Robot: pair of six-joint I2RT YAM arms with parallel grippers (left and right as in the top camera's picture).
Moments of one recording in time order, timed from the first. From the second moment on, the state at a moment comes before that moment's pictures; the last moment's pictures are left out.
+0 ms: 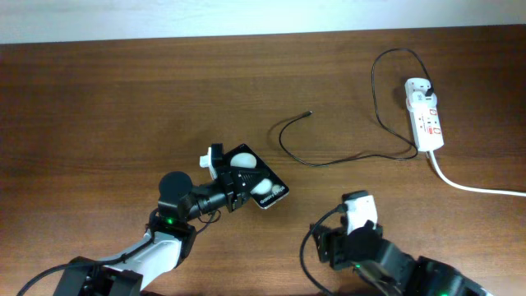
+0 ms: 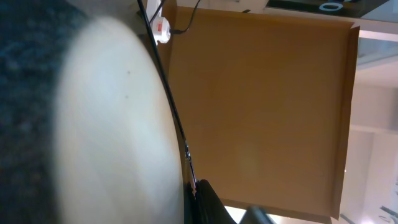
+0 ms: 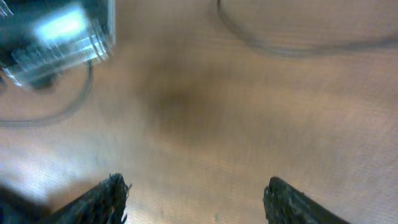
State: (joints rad) left arm -0.32 1.44 0.31 0.99 0.85 -1.53; right arm 0.96 0.61 0.64 -0.81 0.29 0.70
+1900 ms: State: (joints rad) left arm 0.05 1.80 0.66 1.02 1.56 -1.35; right arm 0.30 2.21 1.64 -0.62 -0.17 0.95
